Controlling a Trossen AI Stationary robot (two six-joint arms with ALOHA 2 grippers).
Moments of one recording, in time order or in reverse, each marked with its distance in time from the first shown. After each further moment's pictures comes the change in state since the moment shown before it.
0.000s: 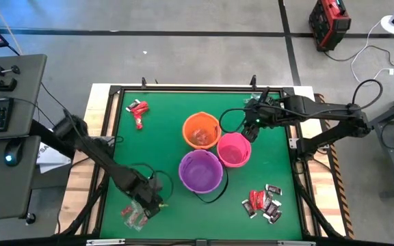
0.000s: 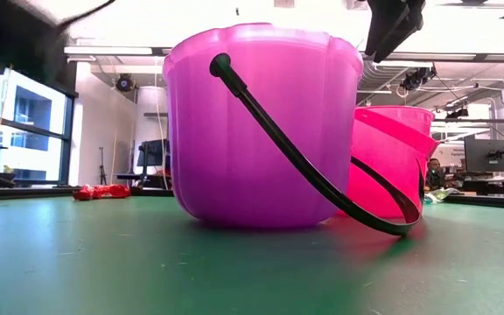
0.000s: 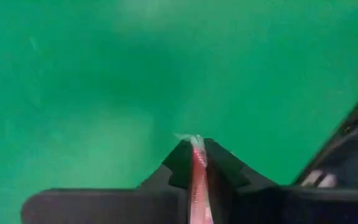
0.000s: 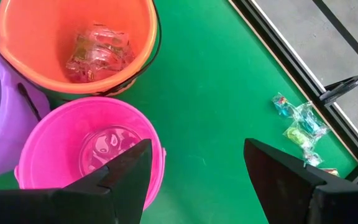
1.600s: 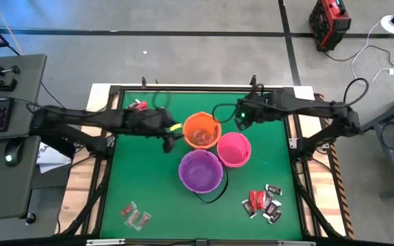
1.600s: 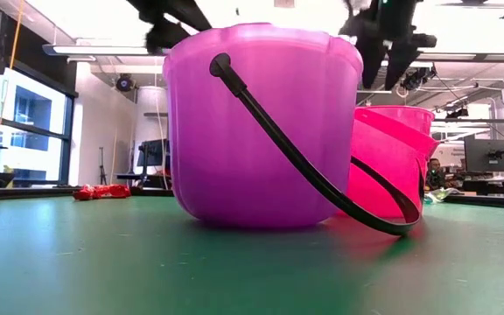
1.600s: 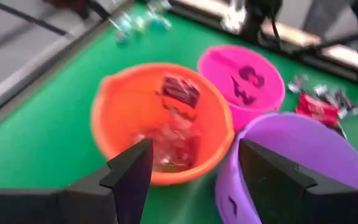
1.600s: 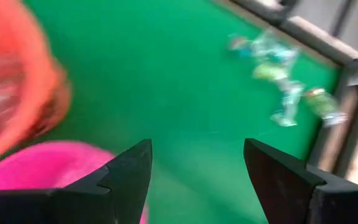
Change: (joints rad) left arm 0.619 -0.427 0.040 0.230 -0.342 0.906; right arm -0.177 0.131 -0.002 -0.105 0.052 0.374
